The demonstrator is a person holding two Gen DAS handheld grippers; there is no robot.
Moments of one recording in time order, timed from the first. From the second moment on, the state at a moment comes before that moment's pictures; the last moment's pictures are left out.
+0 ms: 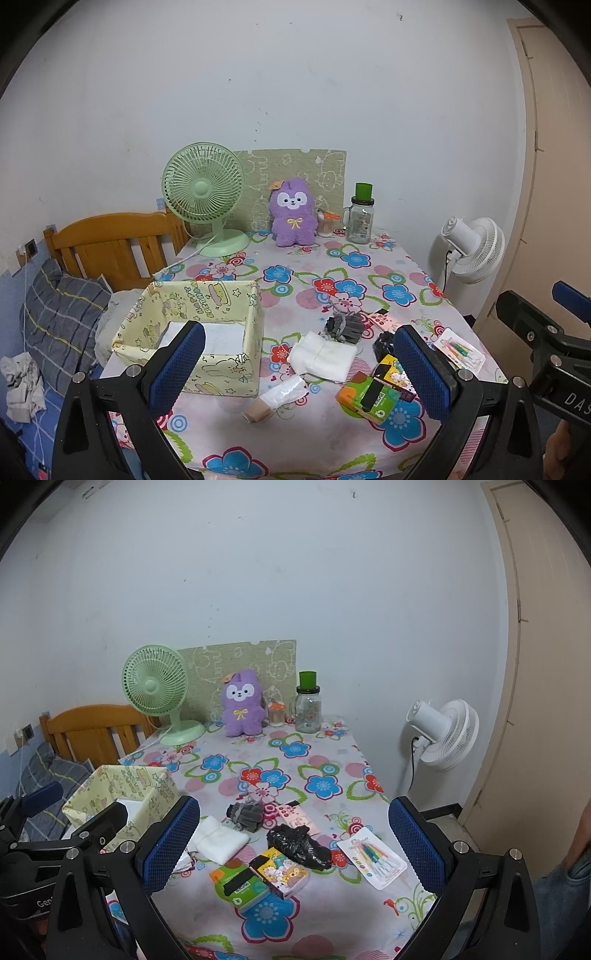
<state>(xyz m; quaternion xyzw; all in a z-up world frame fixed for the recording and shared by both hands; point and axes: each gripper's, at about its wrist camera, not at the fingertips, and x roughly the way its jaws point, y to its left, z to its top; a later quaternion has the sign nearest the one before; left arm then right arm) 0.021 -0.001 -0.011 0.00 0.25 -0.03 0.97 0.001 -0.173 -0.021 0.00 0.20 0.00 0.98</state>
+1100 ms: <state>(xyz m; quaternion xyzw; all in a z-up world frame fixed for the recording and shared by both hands) 0.026 -0.003 -0.005 0.01 0.26 -0.03 0.97 0.001 -0.178 -0.017 0.01 0.20 -0.01 0.98</state>
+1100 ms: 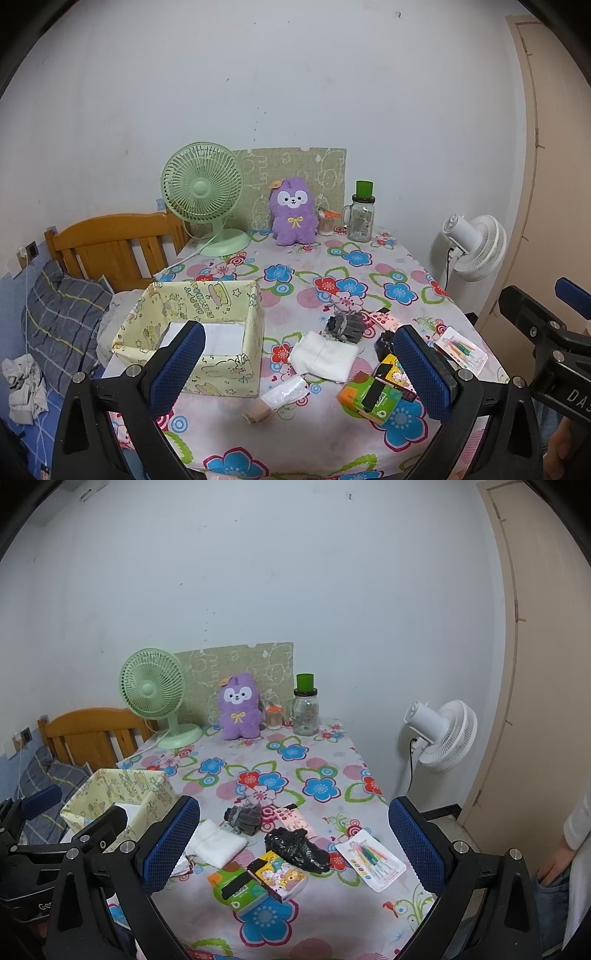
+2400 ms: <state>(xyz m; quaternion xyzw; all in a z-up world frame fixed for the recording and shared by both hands) 0.067 -0.082 -0.132 0.03 0.33 -0.09 0.94 0.059 -0.221 -0.138 -0.03 0.27 0.00 0.96</state>
